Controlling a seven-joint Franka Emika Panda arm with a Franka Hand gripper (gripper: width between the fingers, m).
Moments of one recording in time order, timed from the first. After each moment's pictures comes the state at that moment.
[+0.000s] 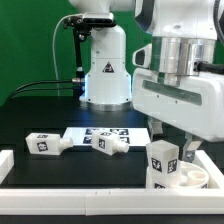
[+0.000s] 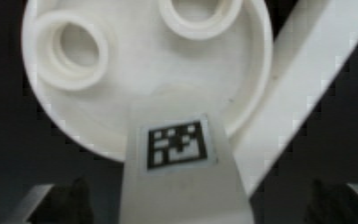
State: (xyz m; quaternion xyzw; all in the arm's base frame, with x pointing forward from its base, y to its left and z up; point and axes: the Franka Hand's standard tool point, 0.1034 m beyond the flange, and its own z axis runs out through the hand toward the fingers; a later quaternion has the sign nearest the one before) arm 0.606 0.065 0.089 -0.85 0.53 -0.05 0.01
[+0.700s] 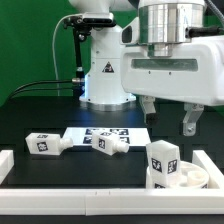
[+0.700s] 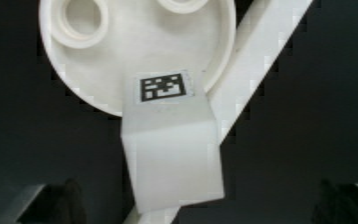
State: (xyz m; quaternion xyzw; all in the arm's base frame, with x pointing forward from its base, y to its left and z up) arm 0.608 0.059 0.116 -0.86 0.51 -0.05 0.04
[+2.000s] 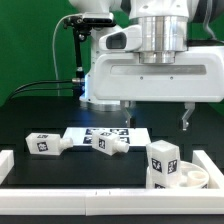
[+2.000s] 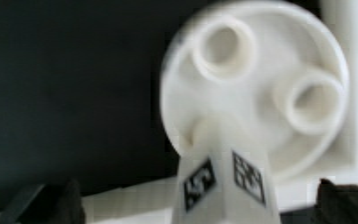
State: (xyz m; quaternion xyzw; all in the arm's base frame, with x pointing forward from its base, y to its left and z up) arm 0.553 0.044 0.097 -1.00 0.04 -0.05 0.01
